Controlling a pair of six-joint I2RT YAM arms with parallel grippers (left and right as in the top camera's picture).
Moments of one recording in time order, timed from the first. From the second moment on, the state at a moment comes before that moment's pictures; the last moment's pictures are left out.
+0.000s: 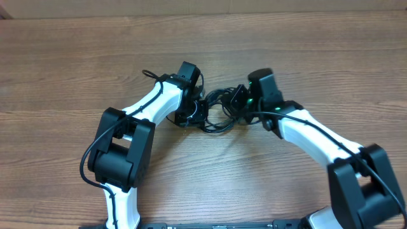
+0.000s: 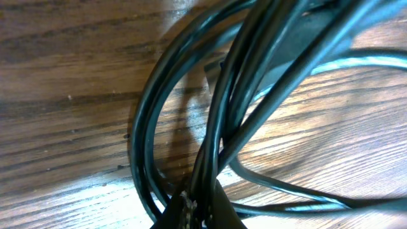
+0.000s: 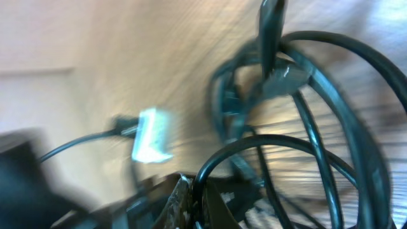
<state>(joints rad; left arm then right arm) -0.40 2.06 1.36 -0.78 0.36 -0.38 0.39 1.67 0.96 -0.08 -0.41 1.09</state>
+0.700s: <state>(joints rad) -0.40 2.06 1.36 -0.78 0.36 -0.38 0.16 1.61 0.96 -0.26 -0.84 1.01</state>
